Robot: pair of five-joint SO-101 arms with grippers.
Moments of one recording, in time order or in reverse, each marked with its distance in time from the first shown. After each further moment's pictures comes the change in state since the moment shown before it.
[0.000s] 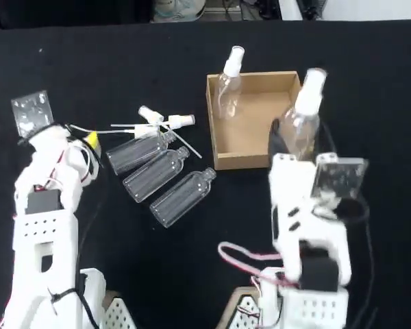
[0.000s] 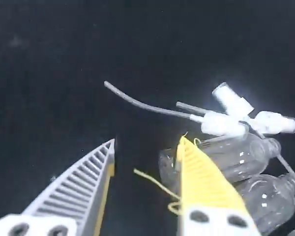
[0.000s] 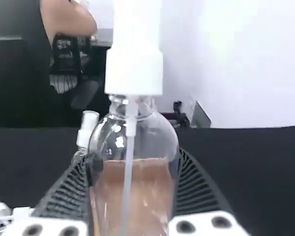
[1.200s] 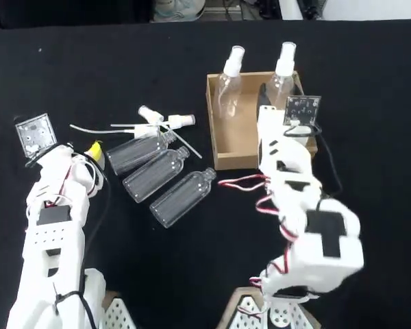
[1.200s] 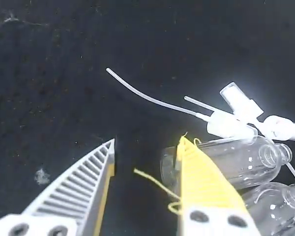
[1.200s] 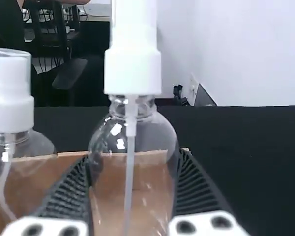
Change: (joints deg) left arm 0.0 0.1 12.8 -15.2 4.9; right arm 0.4 94.2 -16.7 -75.3 0.1
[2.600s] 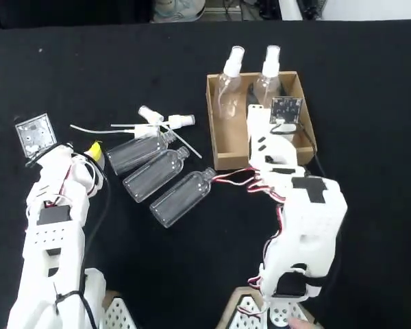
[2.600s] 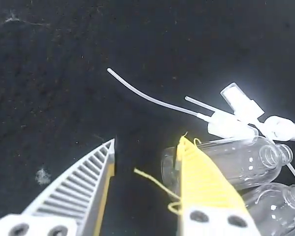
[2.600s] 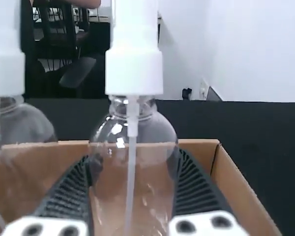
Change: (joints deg) left arm -0.2 0.0 0.0 0.0 0.0; right arm -2.4 22.2 -13.9 -9.7 0.0
